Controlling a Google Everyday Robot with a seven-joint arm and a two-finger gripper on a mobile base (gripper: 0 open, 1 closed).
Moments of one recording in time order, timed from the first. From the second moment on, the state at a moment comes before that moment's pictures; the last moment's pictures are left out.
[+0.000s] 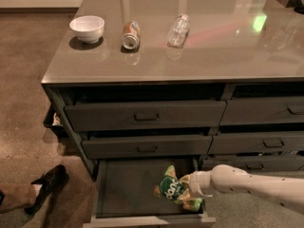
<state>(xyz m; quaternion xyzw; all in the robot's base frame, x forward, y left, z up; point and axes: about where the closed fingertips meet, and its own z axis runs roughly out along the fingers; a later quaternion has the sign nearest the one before) 0.492 -0.134 0.365 -0.66 0.69 0.10 0.28</state>
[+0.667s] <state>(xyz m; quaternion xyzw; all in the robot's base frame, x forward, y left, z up) 0.440 -0.161 0.496 -0.70 0.68 0.07 0.22</state>
